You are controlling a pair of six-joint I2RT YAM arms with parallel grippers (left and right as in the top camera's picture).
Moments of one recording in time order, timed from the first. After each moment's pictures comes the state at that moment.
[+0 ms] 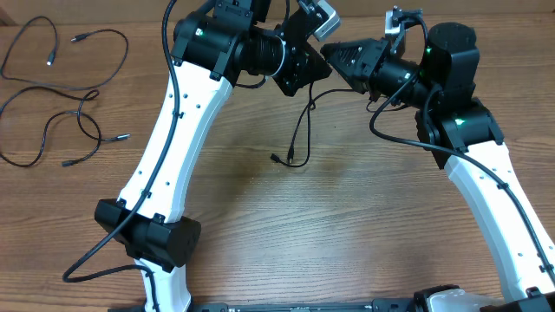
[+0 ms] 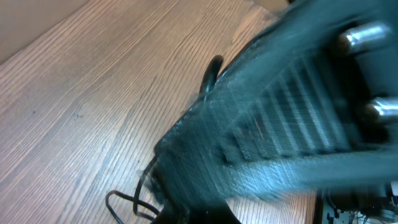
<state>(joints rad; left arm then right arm) -0.42 2.00 2.31 -1.20 0.70 0.29 0.21 1.45 1.32 -0.14 -0.74 1.07</state>
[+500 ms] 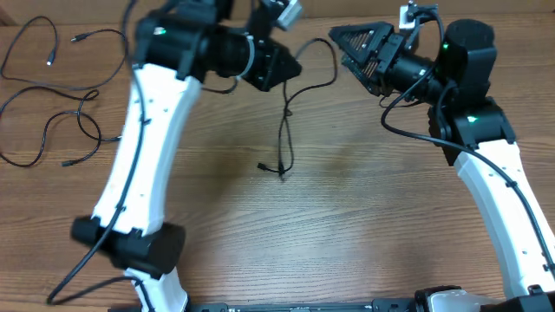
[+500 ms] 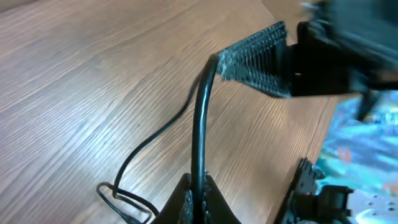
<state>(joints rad) -0.31 1.92 2.31 -1.33 0.70 0.10 0.13 1.45 1.32 -0.12 -0.80 1.04</state>
